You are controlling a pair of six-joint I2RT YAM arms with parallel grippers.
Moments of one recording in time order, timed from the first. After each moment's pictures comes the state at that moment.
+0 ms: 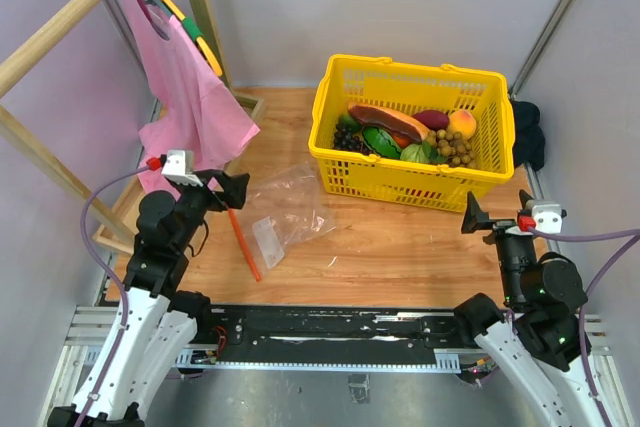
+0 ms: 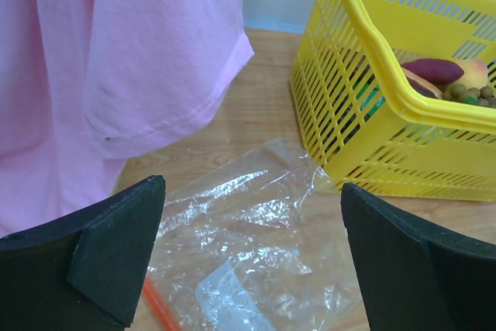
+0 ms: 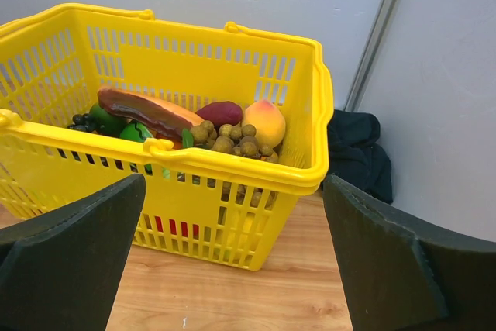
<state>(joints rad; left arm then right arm) -0.21 0.51 0.56 -0.11 0.06 -0.28 0.52 0.09 0.61 -0.33 0.50 -0.19</state>
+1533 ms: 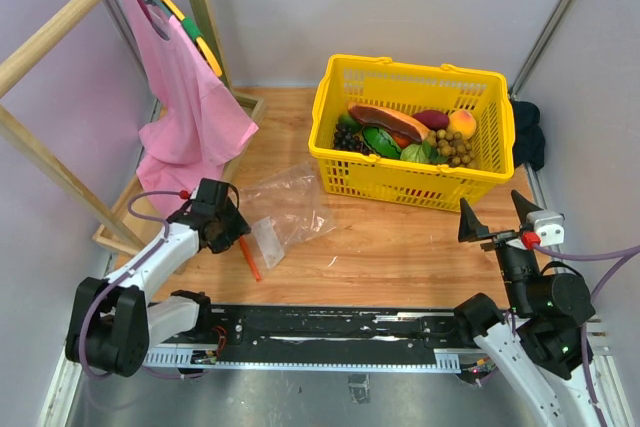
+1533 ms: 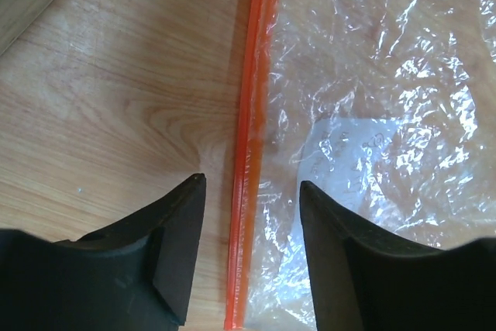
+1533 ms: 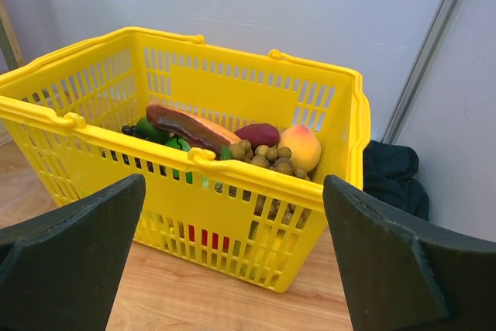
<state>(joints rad) -0.22 1.10 0.52 -0.48 -0.10 -0.83 0.52 0.01 0.60 -0.32 0.34 -0.19</state>
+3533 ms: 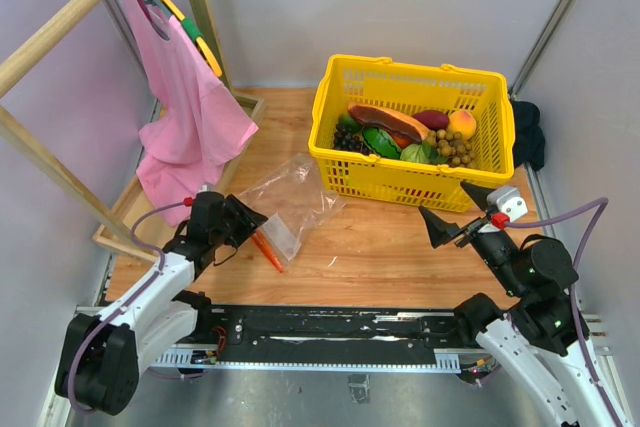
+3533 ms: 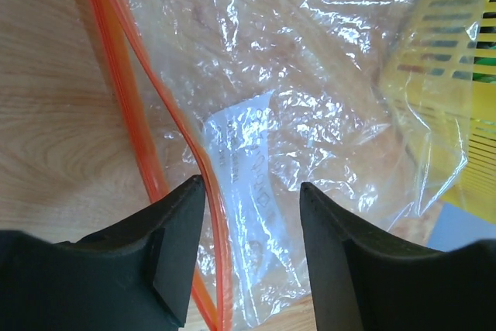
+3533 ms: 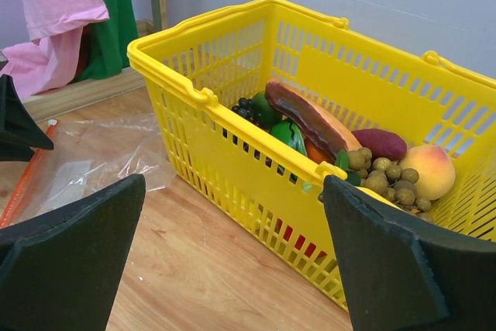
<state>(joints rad) -0.27 0.89 0.33 -0.13 0.07 -1.02 0.52 0.22 0.66 -0.33 -0.02 -0.11</state>
